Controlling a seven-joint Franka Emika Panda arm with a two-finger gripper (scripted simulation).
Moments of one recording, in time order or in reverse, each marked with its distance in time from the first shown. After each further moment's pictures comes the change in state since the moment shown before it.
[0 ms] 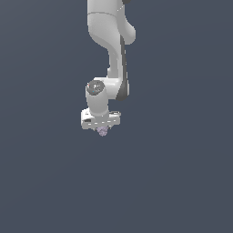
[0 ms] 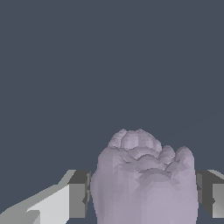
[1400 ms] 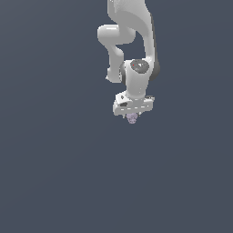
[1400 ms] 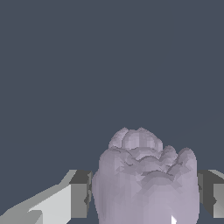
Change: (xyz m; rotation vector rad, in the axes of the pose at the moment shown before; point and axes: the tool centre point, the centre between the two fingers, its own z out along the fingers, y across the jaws) arm -0.016 -0.168 -0.059 -0.001 -0.001 -0.002
